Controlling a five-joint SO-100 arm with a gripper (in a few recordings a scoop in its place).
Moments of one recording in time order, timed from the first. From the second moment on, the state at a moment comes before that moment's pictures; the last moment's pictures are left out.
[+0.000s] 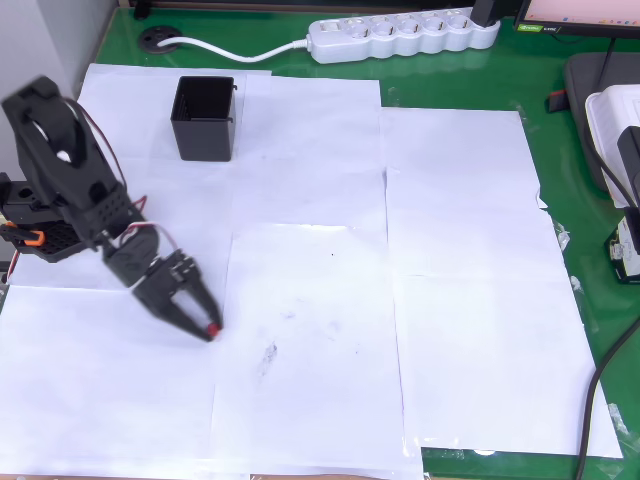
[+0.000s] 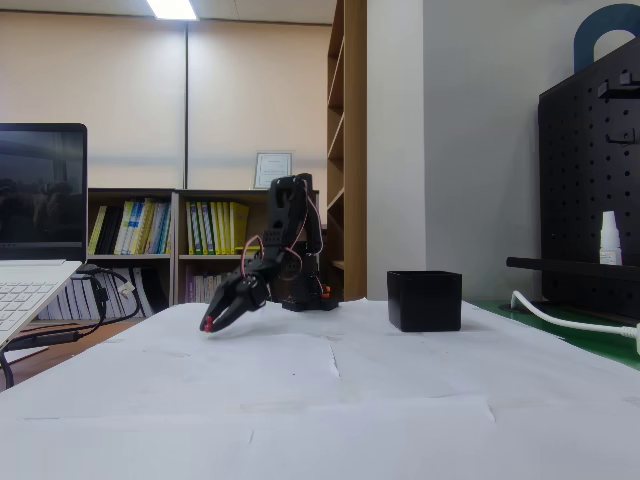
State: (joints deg) arm 34.6 70.0 36.2 -6.5 -86.7
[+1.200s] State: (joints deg) arm -38.1 51.6 73.6 77.7 -57.8
